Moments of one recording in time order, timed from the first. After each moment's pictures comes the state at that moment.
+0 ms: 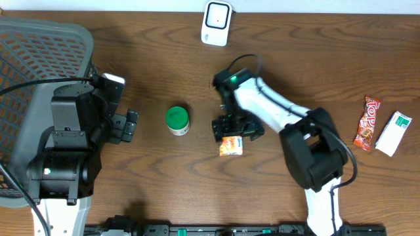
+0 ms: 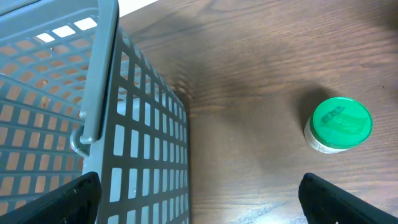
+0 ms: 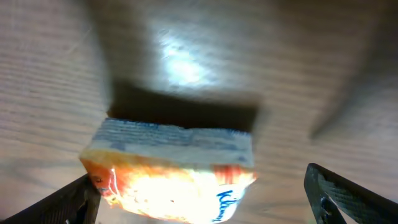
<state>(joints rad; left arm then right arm) -0.04 0.99 1.20 -0.97 -0.12 0.32 0.57 2.15 1.58 -1.24 -0.20 0.35</state>
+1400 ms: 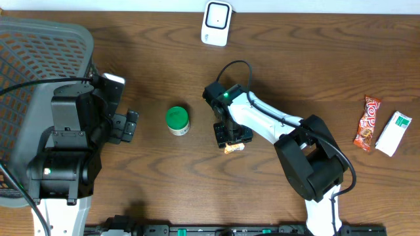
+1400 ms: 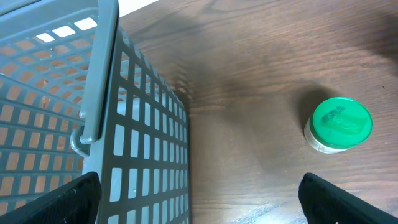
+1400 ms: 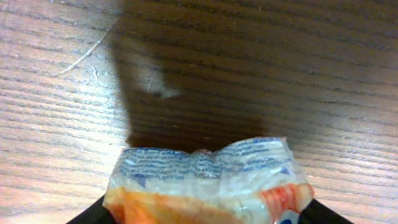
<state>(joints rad) -0.04 0.99 1.20 -0.97 -0.12 0.32 0.66 2.10 1.44 -1.04 -0.05 0.47</state>
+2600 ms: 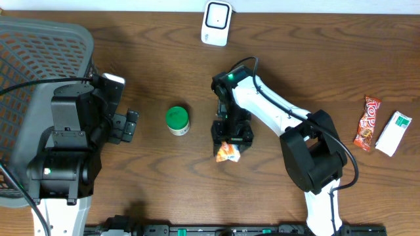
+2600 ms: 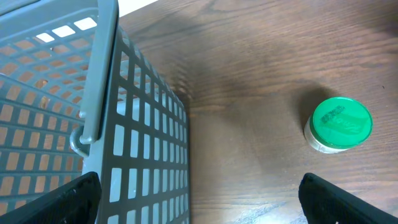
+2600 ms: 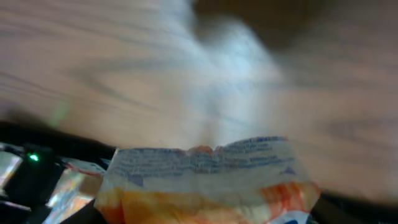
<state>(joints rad) -0.04 0.99 1.20 -0.97 -0.12 0.32 0.60 2.14 1.64 -1.40 -0.46 0.43</state>
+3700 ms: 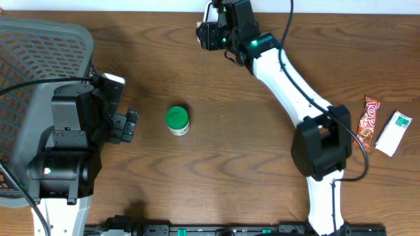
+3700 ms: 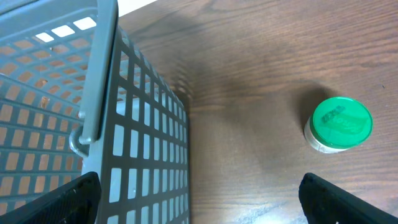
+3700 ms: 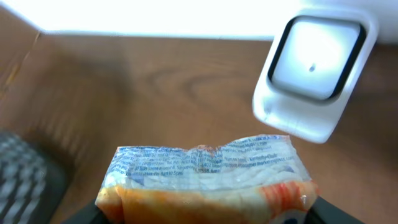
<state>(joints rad) -0.04 0.99 1.20 -0.97 -0.12 0.32 0.45 2.21 1.96 -0.37 -0.16 0.35</state>
